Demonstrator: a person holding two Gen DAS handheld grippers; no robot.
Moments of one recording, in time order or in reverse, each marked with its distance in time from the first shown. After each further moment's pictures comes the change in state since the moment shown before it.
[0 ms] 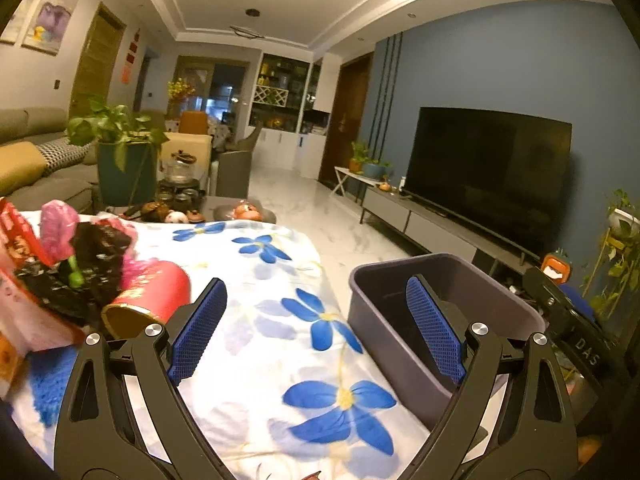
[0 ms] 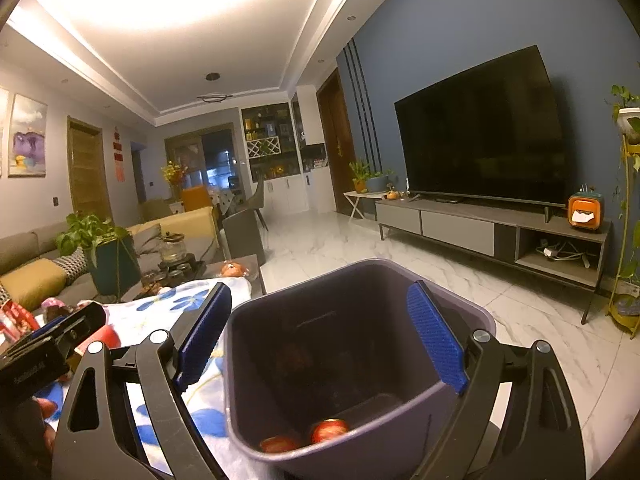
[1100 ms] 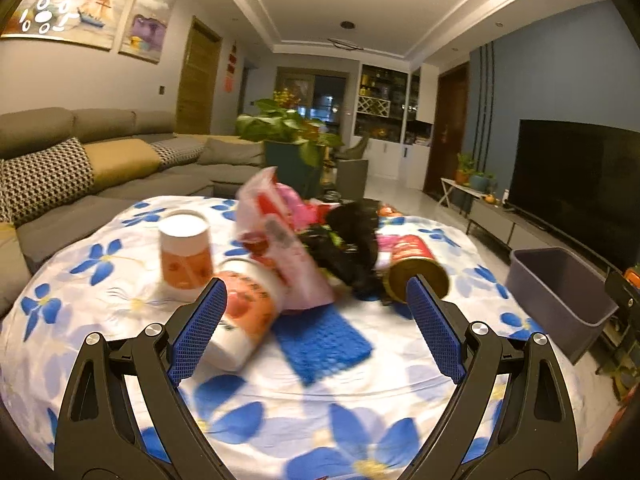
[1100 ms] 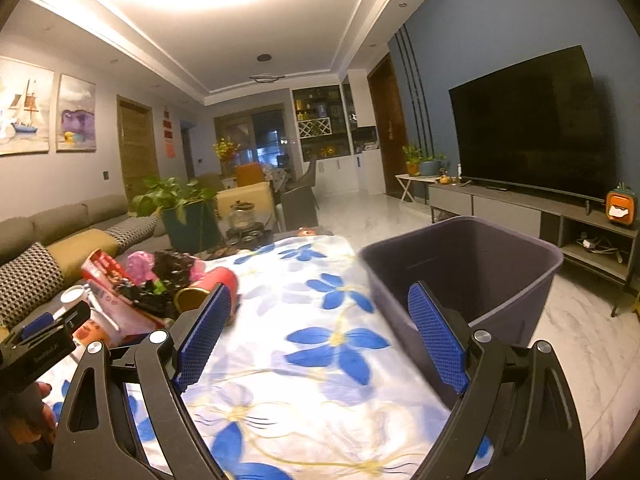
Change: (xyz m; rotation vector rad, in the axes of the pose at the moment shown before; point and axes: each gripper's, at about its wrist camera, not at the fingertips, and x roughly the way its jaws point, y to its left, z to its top) left arm -0.144 0.149 -0.034 -0.047 -0.039 0.392; right arm -0.066 0.118 -0.041 -0.047 0.071 0.174
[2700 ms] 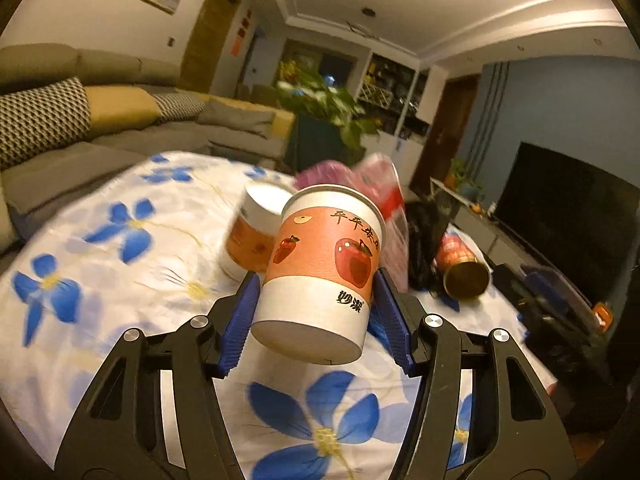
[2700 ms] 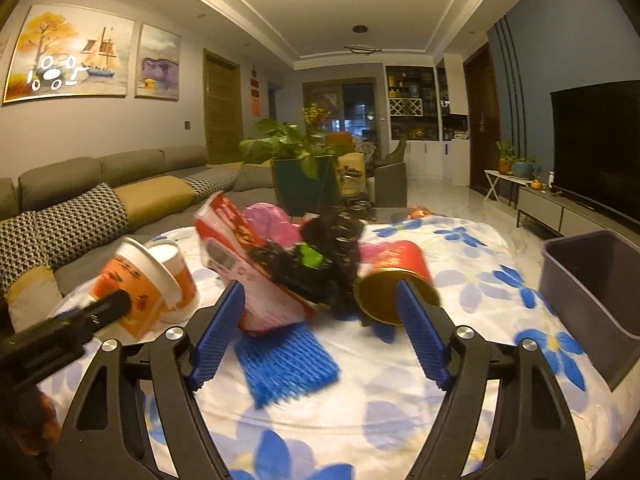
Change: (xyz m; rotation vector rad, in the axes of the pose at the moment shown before) left arm 0.004 0.115 0.004 -0.165 0.080 -0.085; right arm 0.065 0.170 -0.027 -0.167 0.102 0.280
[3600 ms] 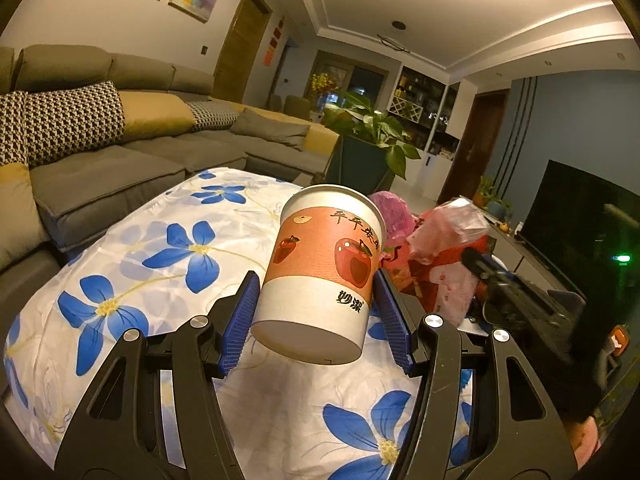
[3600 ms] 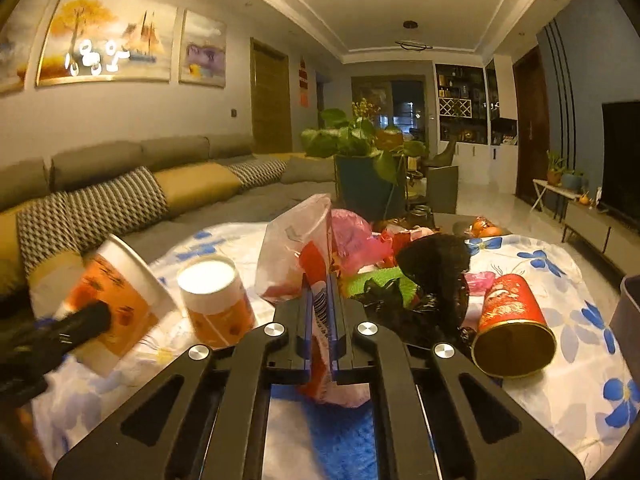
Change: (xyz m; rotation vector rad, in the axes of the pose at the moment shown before) left arm -0.011 0.032 0.018 -0.040 -0.027 0.088; right arm 0.051 0.052 0.022 -0.051 0.013 0.169
